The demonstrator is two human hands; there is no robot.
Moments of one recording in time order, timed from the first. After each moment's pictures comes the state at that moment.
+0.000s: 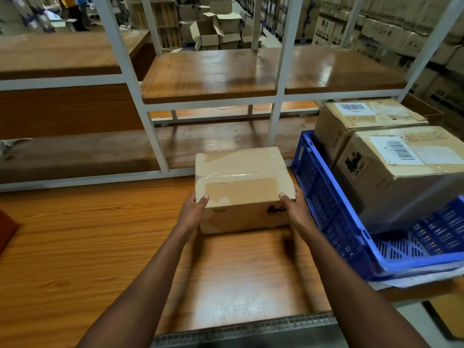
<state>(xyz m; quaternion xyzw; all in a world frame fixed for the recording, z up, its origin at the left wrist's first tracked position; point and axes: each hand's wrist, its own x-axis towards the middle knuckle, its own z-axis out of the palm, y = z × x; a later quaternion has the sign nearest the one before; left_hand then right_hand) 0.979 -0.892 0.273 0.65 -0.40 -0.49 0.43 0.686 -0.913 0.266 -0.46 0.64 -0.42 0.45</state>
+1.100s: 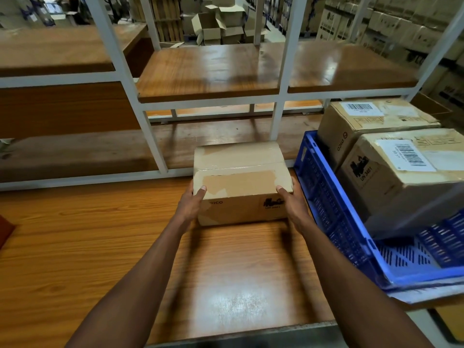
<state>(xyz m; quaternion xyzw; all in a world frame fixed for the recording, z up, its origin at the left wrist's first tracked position) 0.986 -0.934 0.269 0.65 -0.40 -0.50 0.42 0.691 -0.959 0.257 -0.45 0.62 -0.44 0.47</state>
